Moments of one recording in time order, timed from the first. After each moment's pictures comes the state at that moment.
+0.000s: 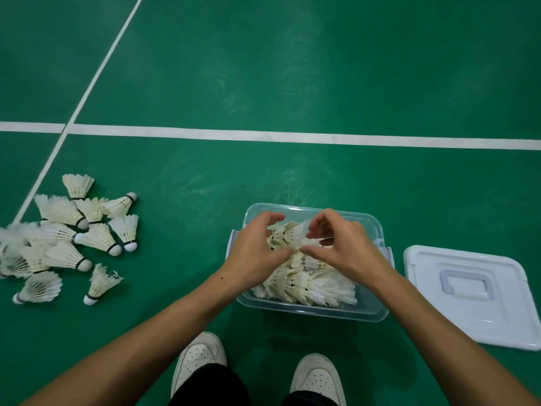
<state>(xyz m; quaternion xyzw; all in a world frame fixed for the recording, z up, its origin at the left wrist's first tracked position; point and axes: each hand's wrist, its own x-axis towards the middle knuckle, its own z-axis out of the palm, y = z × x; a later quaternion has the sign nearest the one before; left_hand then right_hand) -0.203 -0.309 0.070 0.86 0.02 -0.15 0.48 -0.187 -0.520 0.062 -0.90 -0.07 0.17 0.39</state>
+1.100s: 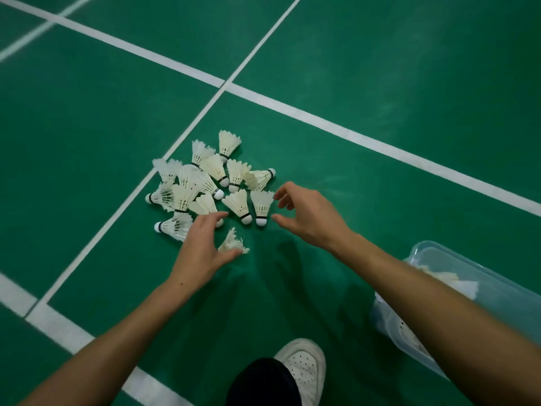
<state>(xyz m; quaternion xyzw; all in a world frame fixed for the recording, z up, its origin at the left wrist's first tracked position) -0.303 0.026 -0.005 0.92 0.22 -0.01 0.33 -0.133 -0.171 0.034 -0.88 -0.37 0.16 0.25</state>
